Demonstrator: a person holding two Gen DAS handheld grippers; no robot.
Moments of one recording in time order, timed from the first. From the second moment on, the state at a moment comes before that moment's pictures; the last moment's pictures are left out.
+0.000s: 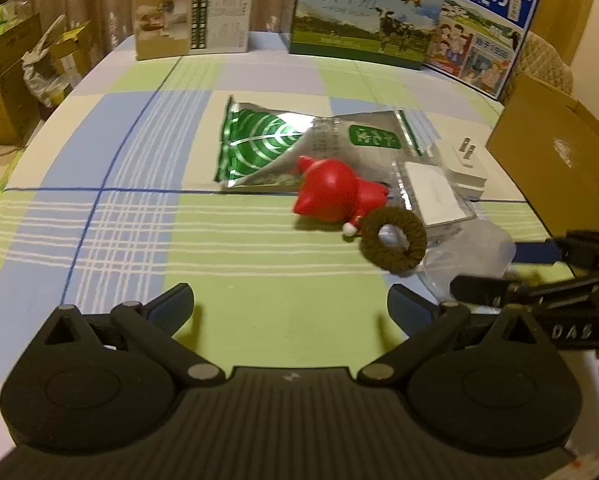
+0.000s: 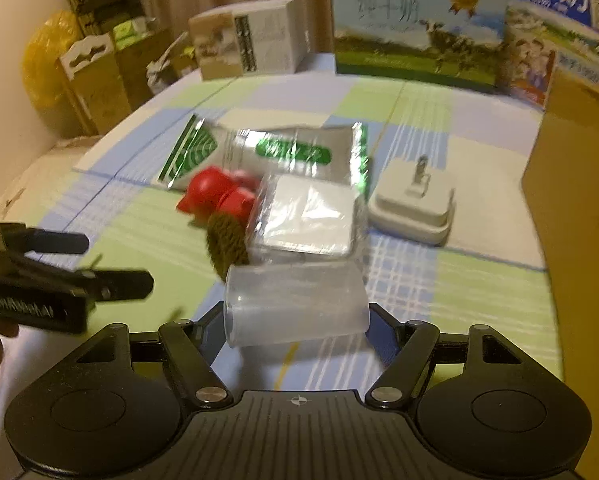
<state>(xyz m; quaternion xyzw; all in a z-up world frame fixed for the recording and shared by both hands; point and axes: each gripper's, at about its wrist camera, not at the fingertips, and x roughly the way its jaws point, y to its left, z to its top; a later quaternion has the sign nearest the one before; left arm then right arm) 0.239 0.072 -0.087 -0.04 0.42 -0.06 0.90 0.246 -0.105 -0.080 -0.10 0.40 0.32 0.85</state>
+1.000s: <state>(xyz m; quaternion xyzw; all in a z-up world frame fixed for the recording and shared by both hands) 0.271 0.017 -0.098 0.00 0.38 -0.17 0.91 0.278 -0.144 -0.088 -0.09 0.44 0.23 0.86</state>
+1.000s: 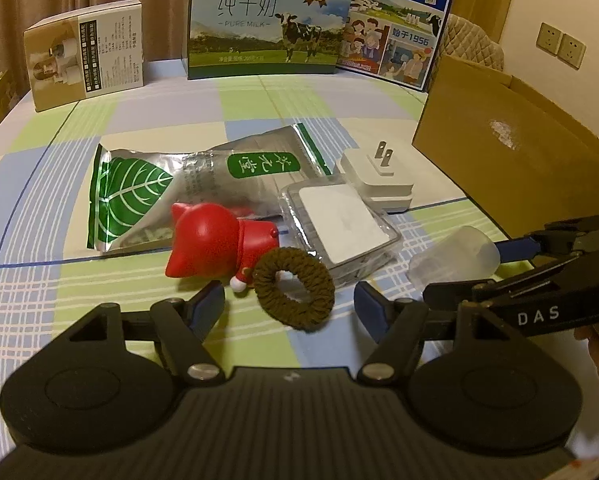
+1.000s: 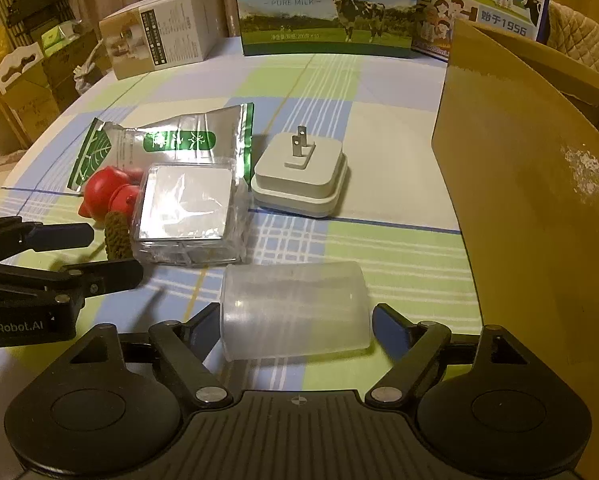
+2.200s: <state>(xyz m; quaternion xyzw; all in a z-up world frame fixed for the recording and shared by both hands) 0.219 0.009 -0.065 -0.03 0.40 -0.13 0.91 0.246 -0.163 -0.055 -0.03 0.42 0.23 0.88</state>
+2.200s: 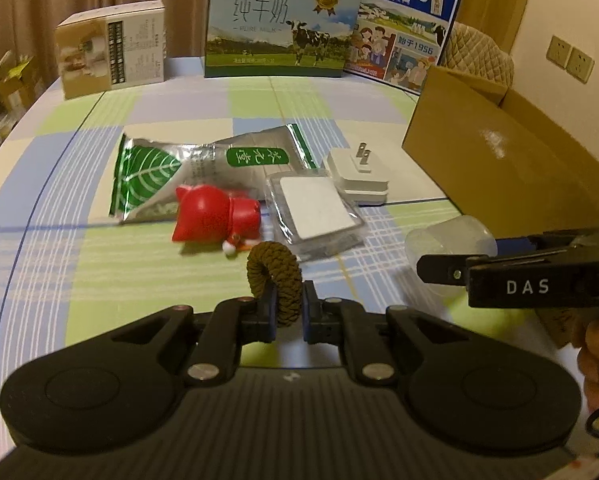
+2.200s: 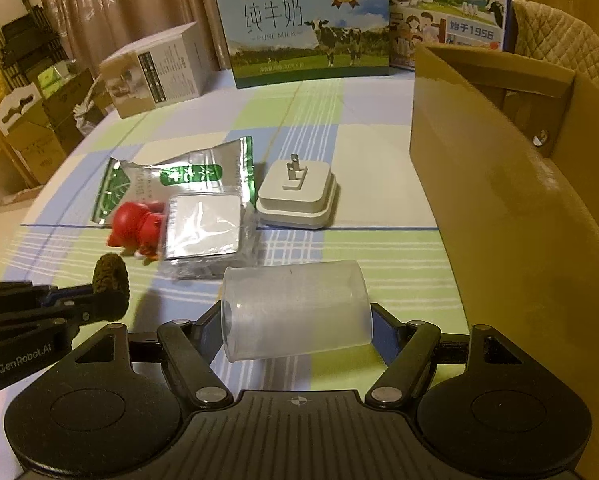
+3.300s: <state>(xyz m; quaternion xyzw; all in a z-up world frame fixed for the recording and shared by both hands) 0.089 -0.067 0.062 -0.01 0.37 -0.18 0.91 0.110 -0.274 0.083 0.00 0.33 0.19 0.92</state>
